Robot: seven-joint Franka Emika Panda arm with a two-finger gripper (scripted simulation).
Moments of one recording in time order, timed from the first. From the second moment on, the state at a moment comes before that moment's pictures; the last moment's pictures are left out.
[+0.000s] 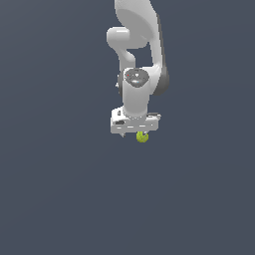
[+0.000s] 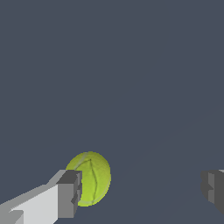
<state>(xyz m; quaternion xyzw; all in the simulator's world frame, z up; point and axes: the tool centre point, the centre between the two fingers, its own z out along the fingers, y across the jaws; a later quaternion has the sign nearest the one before) -0.039 0.029 0.127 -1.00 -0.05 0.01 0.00</state>
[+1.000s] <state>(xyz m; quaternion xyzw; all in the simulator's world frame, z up) -0.091 0.079 0.089 -0.99 -0.15 0.00 0.00</state>
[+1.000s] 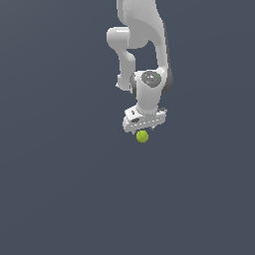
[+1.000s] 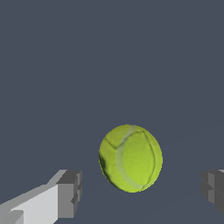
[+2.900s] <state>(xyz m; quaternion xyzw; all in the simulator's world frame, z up) -0.067 0.056 0.056 -0.99 -0.15 0.00 0.00</state>
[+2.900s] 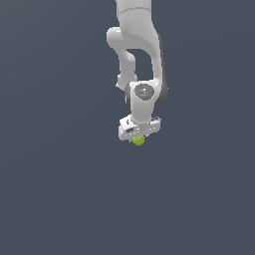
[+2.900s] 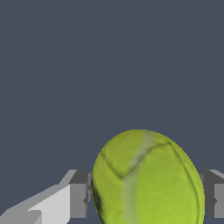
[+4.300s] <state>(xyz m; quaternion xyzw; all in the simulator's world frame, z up) 0.085 -0.073 0.140 -0.99 -0.15 0.00 0.00</state>
